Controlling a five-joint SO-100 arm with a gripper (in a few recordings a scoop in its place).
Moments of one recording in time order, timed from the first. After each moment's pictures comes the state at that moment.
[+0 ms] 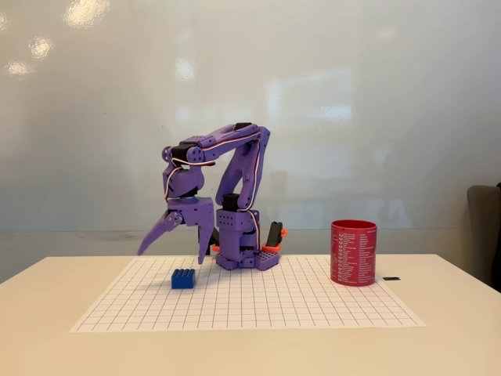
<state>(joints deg) 36.7 116.7 134.5 78.7 36.3</state>
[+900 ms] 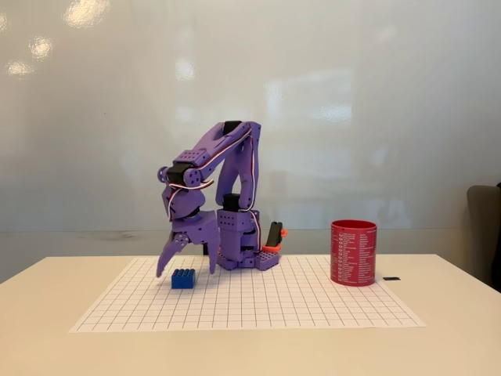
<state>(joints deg) 33.8 104.6 136.3 76.1 39.0</state>
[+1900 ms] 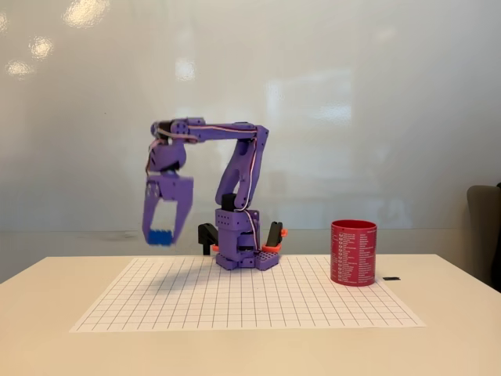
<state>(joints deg) 44.5 118.0 109.7 87.9 28.9</state>
